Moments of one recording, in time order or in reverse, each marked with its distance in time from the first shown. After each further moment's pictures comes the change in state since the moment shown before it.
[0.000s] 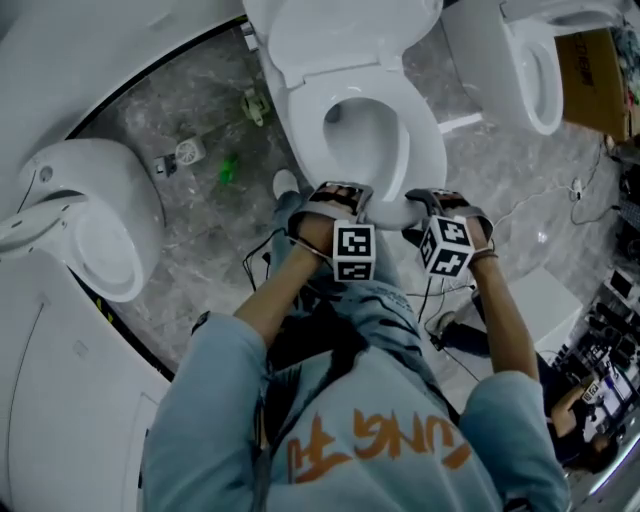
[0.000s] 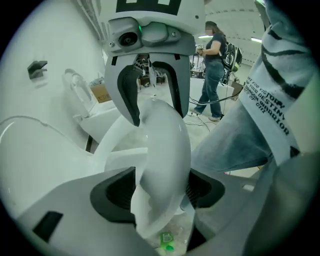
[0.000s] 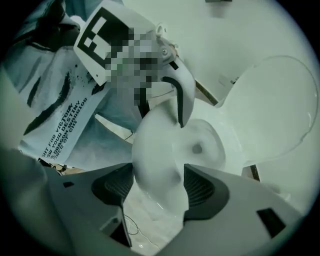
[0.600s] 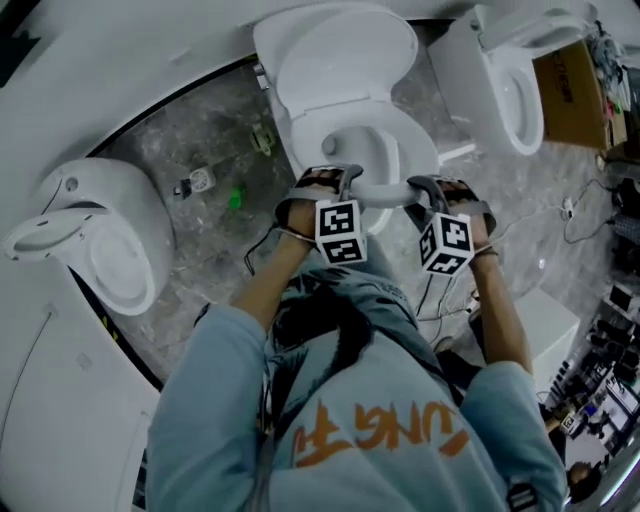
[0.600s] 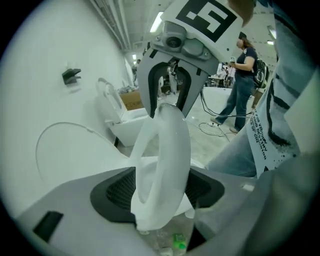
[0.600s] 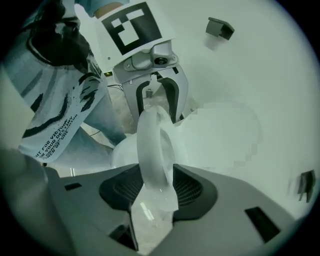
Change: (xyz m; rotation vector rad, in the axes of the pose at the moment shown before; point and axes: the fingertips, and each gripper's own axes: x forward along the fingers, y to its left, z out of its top) left arm -0.100 0.104 0.019 -0.109 -0.064 0.208; right arm -0.116 -0.085 0.036 -0.093 -0.019 -0.416
